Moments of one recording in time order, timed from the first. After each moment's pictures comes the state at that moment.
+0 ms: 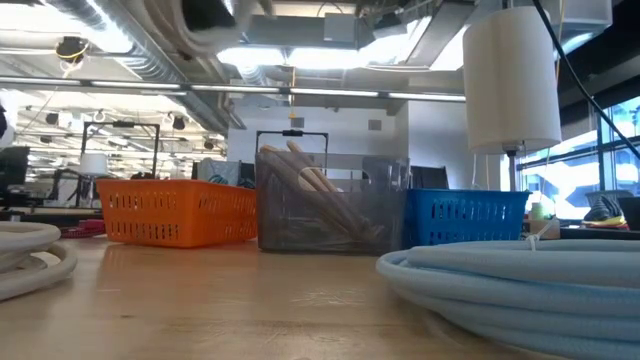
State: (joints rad) left arm -0.01 1.08 0.98 -0.55 0.05 -0.31; right arm 0.13 1.80 2.23 -1.57 0.68 0.84
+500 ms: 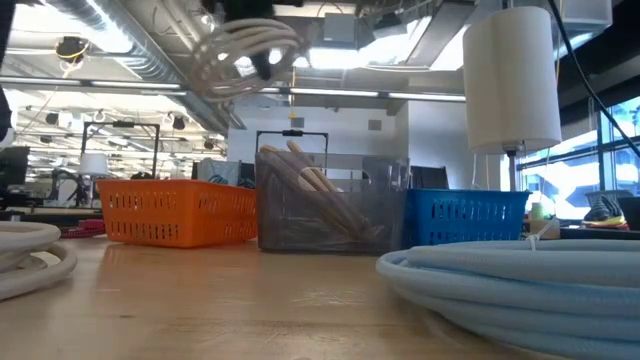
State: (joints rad) left arm 0.12 1.66 1.71 -1.25 -0.20 0.24; right arm 0.13 1.70 2.23 -1.57 0.71 0.86
